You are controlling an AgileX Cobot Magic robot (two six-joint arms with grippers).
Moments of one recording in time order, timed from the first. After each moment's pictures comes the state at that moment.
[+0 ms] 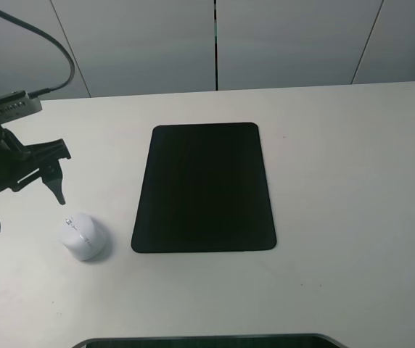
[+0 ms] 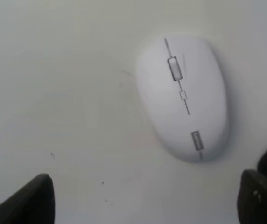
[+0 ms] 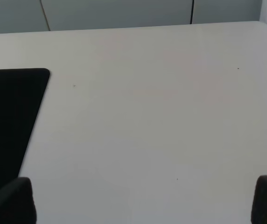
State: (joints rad) left arm -0.37 1.44 -0.78 0.05 0.97 -0.96; right arm 0.01 0.00 -0.50 0.01 1.10 0.03
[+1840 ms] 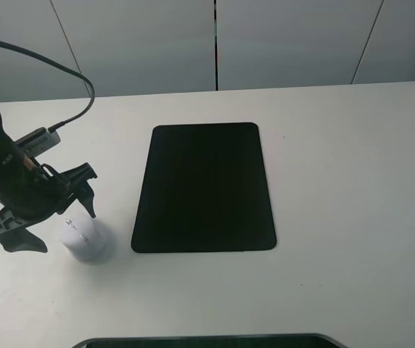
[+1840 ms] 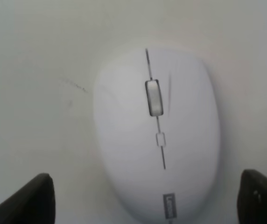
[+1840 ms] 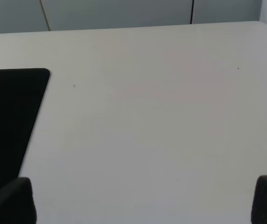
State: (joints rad) left arm -0.38 1.62 -0.64 -0.02 0.58 -1.12; right arm 0.01 0.00 -0.50 0.01 1.10 0.03
